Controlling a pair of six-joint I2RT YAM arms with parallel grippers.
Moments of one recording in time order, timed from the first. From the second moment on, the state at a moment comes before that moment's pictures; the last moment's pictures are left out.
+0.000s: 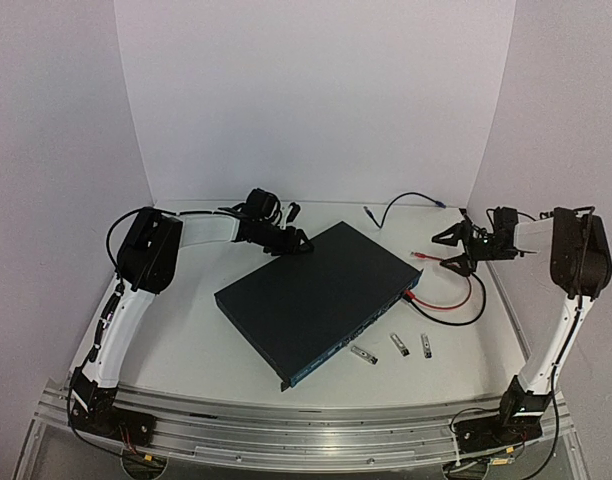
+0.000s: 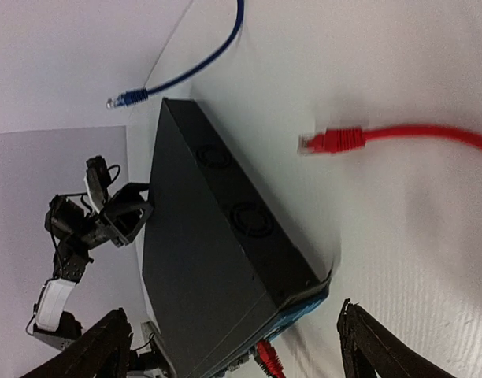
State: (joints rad) left arm -0.56 2.53 2.03 -0.24 0.49 -0.34; right arm -0.17 1.96 1.22 -0.26 -0.98 0.49
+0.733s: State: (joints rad) left arm -0.56 2.54 2.05 -0.27 0.48 -0.34; right arm -0.08 2.03 1.11 -0.29 -1.15 0.34
